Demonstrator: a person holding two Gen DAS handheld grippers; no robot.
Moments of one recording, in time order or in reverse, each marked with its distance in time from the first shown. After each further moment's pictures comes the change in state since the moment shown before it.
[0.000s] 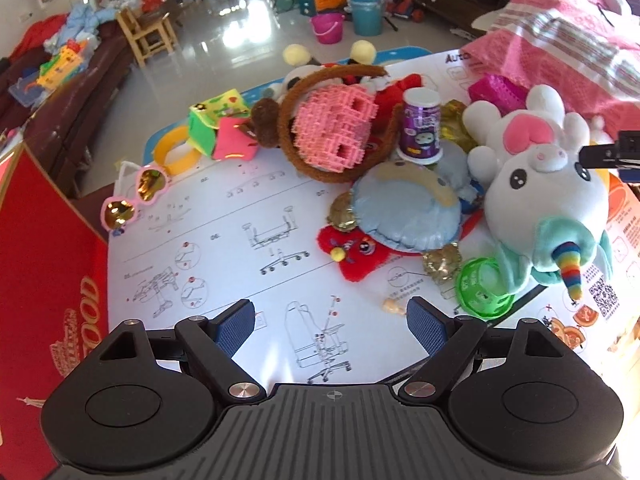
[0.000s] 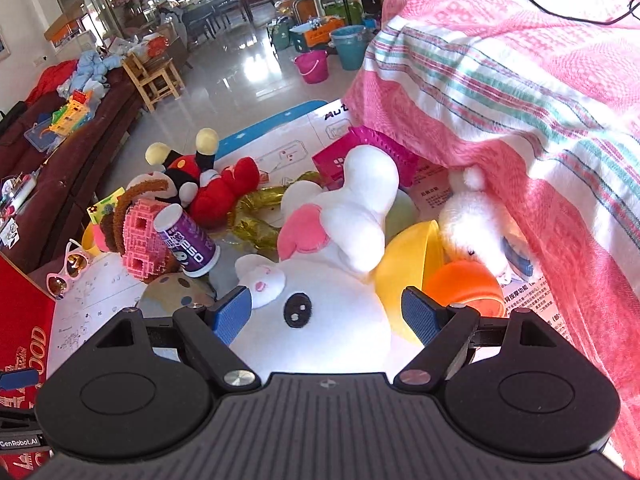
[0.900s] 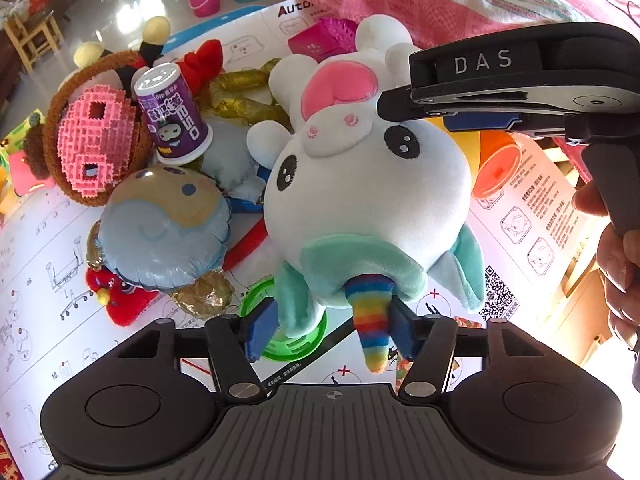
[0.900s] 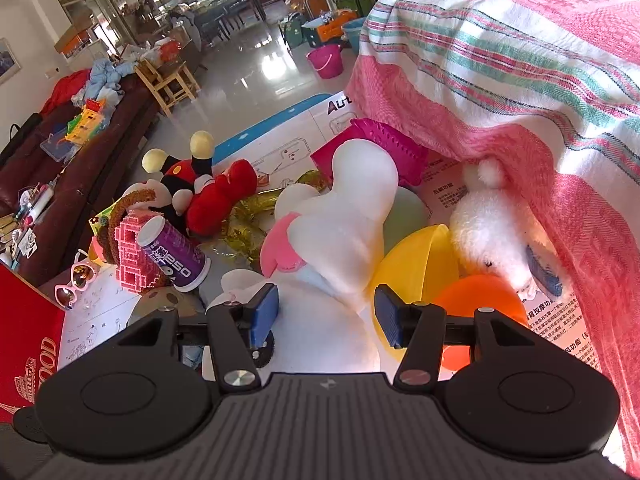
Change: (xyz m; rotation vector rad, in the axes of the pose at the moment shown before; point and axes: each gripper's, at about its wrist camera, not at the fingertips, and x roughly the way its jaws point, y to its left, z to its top) left arm 0.061 -0.128 0.027 0.134 0.121 -0.267; right arm 0.028 -0.023 0.011 0.036 0.010 0.103
